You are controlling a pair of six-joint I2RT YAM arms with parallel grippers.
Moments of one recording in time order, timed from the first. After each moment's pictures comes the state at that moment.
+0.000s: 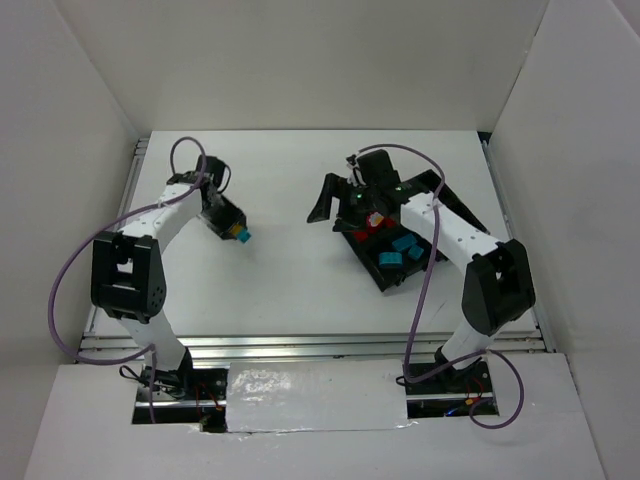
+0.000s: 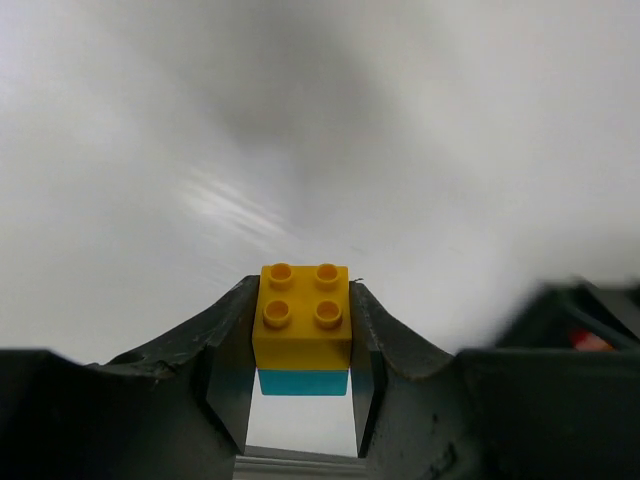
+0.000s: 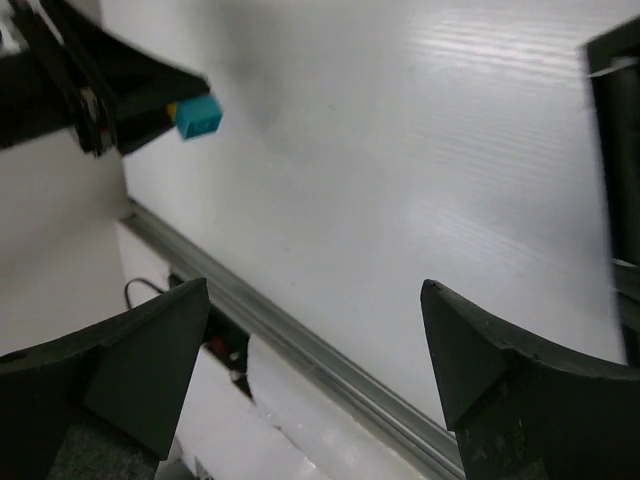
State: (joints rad) left arm -0.10 1.75 1.26 -0.81 0.01 -1.01; right arm 0.44 1.64 1.35 -0.51 -0.41 0.65
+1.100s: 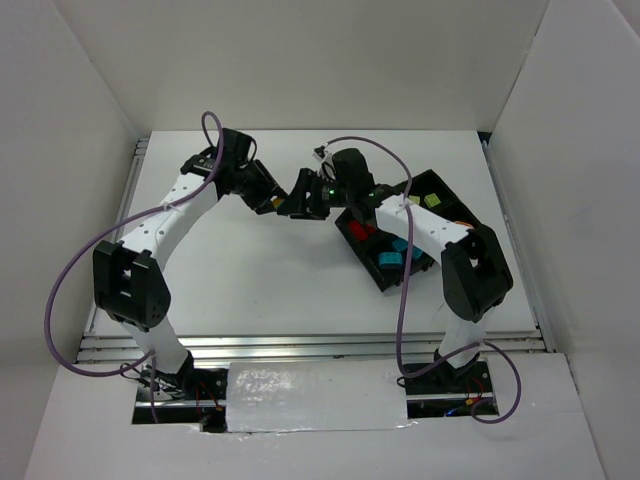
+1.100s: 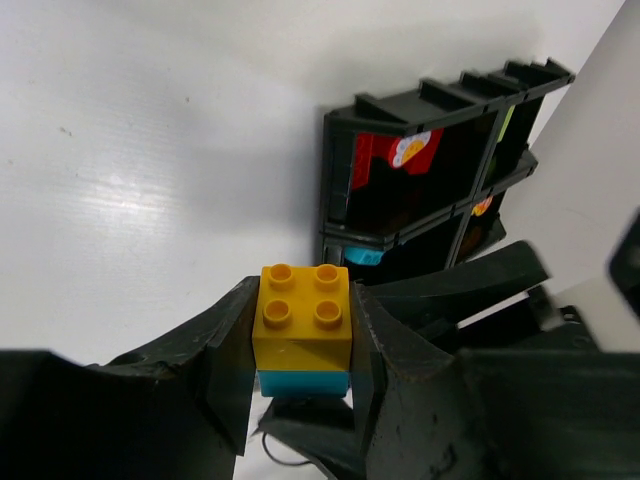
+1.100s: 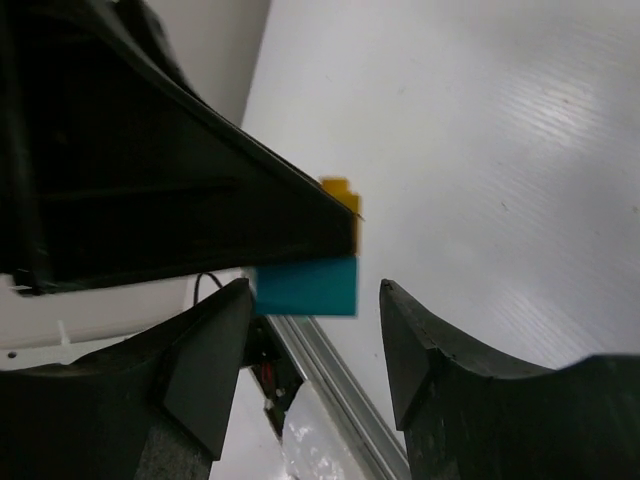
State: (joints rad) left arm -0.33 1.71 1.58 -0.77 0.26 -1.05; right arm 0.57 1.78 1.36 -0.08 -0.54 0.75
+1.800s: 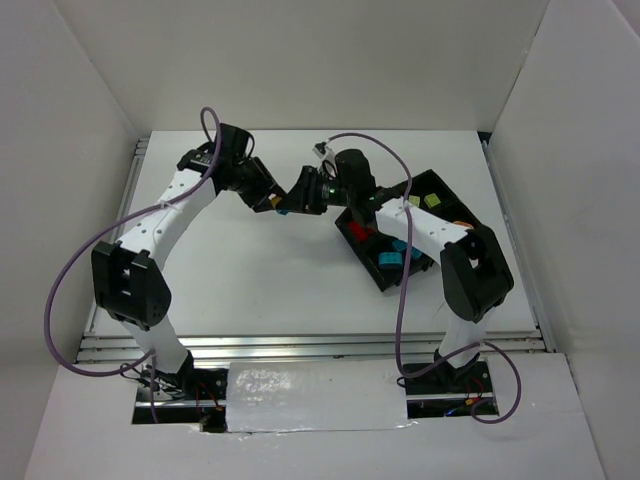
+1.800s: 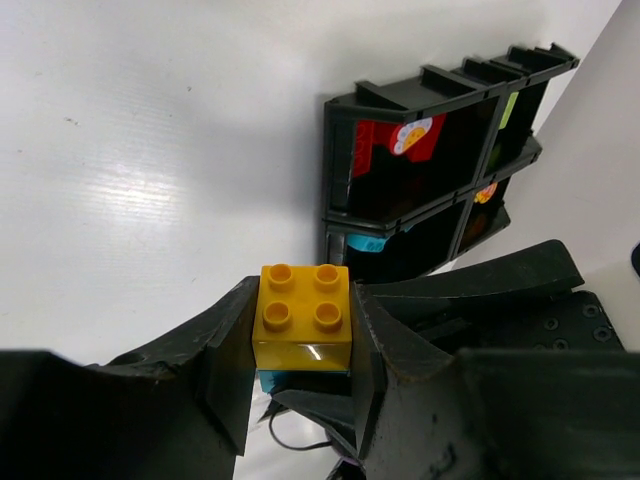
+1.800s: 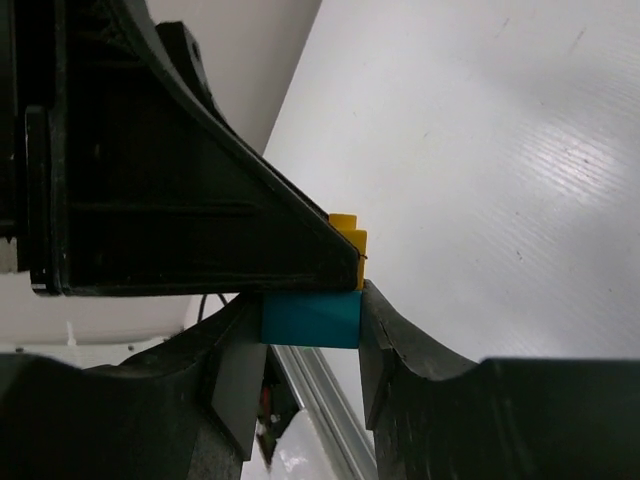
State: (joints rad) left arm -0.31 1.72 1.63 -0.84 0.27 -1.02; right arm 0.58 1.78 1.32 0.09 -0.56 0.77
